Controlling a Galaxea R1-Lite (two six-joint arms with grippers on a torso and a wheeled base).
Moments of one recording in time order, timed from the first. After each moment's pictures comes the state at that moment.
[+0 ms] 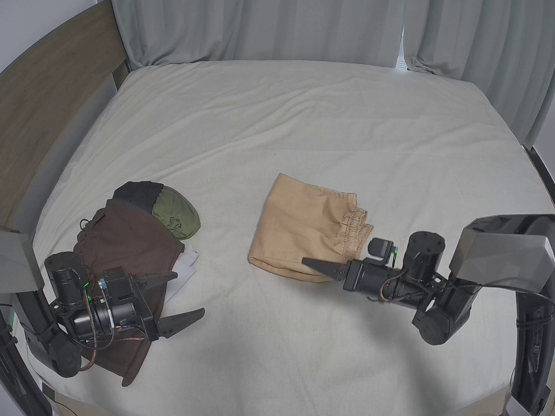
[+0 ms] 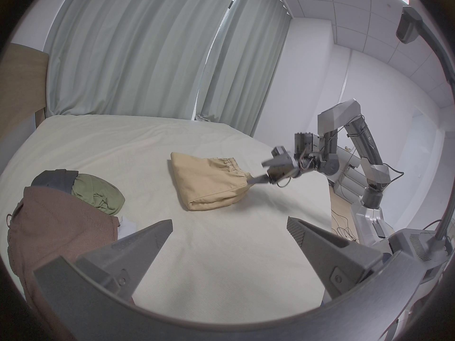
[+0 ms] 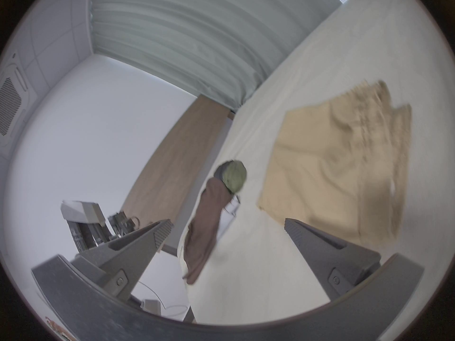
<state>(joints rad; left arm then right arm) -0.12 1.99 -0.15 -1.54 -0.76 0.15 0.46 2.34 -0.70 -1.53 0.55 0.70</state>
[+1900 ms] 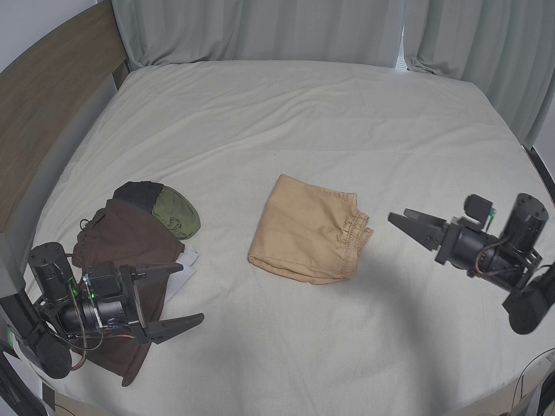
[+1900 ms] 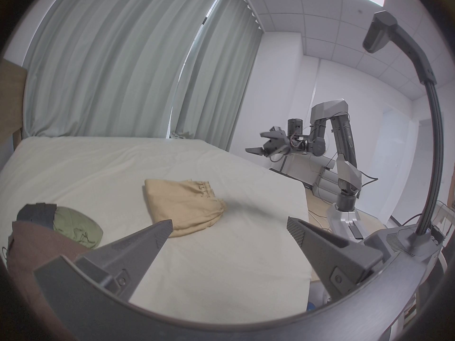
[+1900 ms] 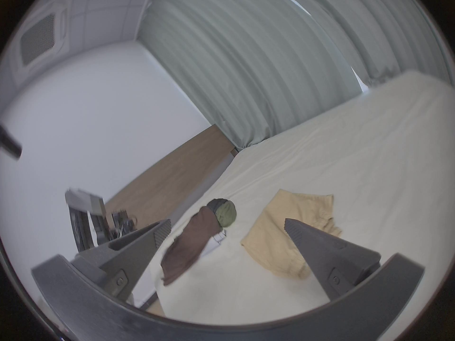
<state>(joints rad) -0.14 1.86 -0.15 -1.54 -0.93 0.14 0.28 1.78 -0.40 -1.42 0.54 0.44</state>
